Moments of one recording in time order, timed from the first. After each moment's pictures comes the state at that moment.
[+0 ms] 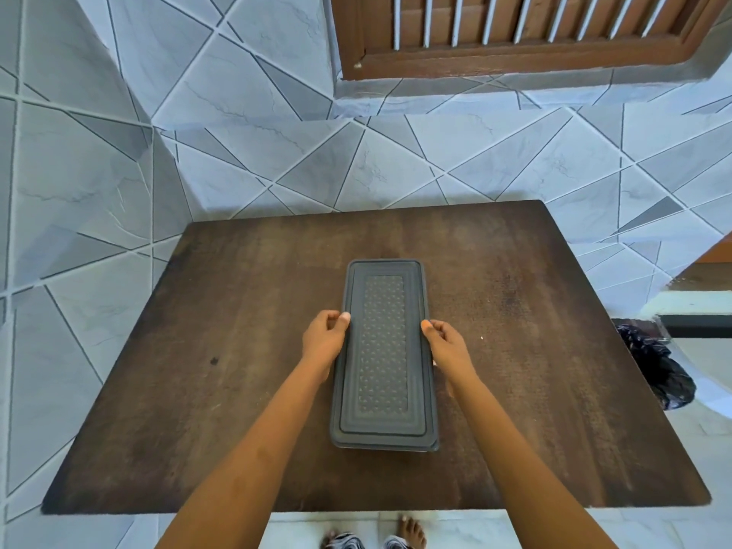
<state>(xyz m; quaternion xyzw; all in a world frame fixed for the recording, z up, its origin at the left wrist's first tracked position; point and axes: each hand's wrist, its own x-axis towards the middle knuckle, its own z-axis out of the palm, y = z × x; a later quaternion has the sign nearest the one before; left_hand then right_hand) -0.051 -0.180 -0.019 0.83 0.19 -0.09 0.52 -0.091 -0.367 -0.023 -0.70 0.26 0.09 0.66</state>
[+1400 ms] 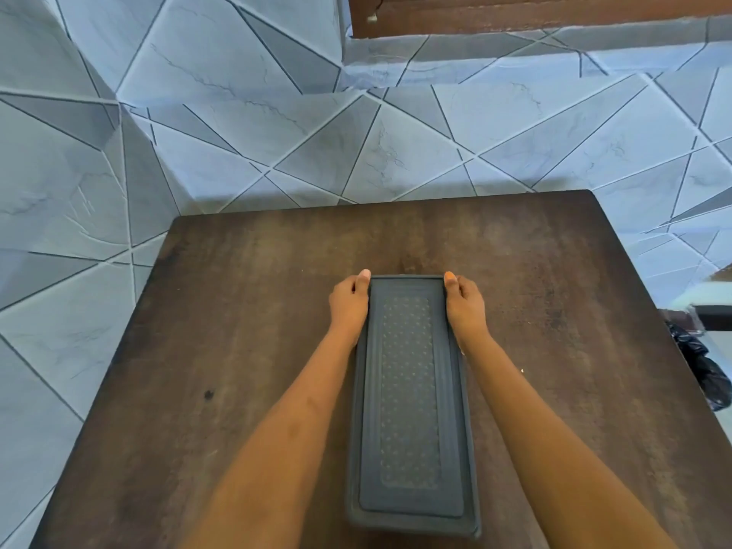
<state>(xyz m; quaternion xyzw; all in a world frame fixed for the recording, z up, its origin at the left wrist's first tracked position) 0.065 -0.202 -0.032 0.81 0.14 -0.07 0.57 0.040 -0.366 -0.037 -0.76 0.24 -0.01 0.61</state>
